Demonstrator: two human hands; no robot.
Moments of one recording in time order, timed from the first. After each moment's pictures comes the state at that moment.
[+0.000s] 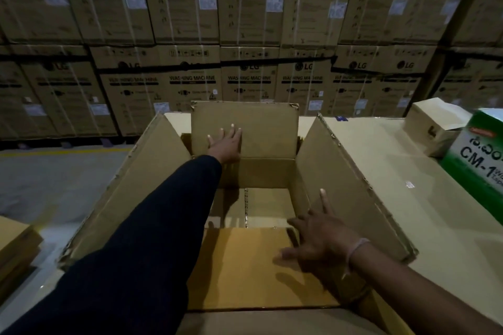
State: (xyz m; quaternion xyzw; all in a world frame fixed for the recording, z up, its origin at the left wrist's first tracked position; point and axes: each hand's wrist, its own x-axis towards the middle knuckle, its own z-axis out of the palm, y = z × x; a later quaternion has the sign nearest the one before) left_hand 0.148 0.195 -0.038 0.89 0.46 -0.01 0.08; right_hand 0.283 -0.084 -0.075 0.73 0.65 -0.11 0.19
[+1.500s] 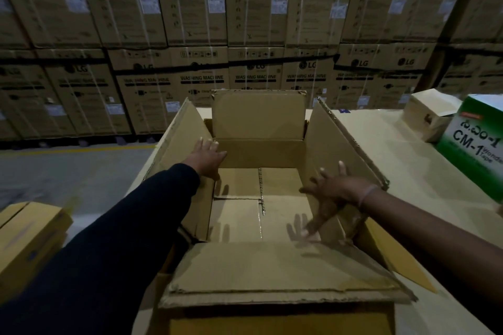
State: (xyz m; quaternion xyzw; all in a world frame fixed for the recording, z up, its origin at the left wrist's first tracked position) left_hand -0.005 0.106 -0.052 0.88 0.41 -0.20 -0.14; right_hand 0.230 -0.135 -0.009 0.72 0.60 -0.15 0.31
